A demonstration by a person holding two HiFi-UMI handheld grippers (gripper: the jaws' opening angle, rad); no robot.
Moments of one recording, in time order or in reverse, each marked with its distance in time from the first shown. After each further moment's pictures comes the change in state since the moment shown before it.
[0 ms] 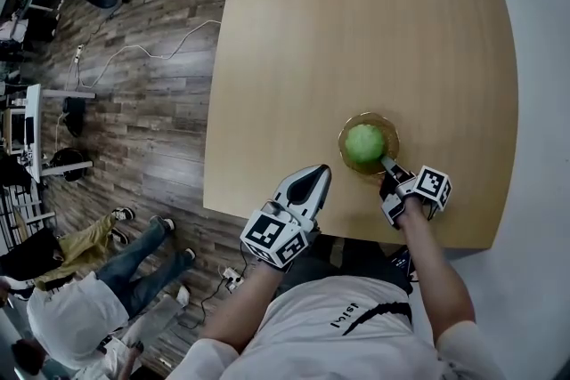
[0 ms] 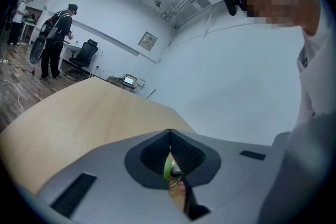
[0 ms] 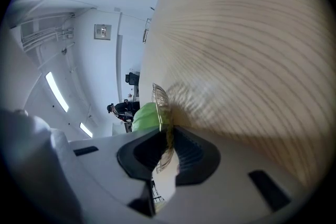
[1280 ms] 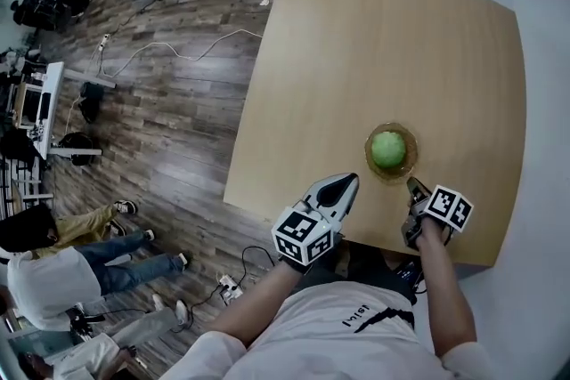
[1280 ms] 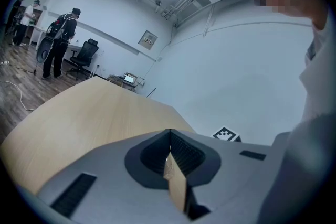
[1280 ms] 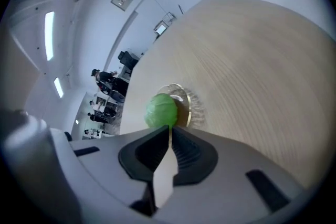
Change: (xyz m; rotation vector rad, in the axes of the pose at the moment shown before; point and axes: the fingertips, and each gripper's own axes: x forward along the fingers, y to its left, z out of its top) left arm -0.024 -0.016 -0.003 -0.009 0.032 -0.001; right arm -0.055 0.029 -0.009 -0.376 -0.011 -0.315
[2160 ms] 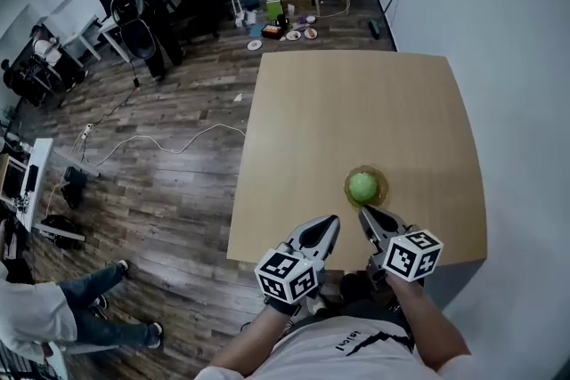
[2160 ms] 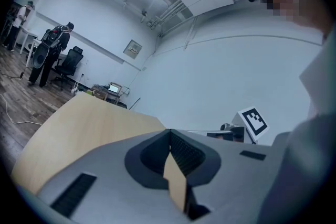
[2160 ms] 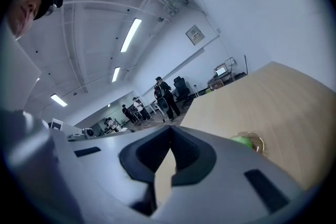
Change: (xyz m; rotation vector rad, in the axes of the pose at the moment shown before) left arm -0.106 -0.062 0.057 0.079 -0.084 -0.160; right arm -0.133 0.246 -0.047 -0.527 -0.405 0.362
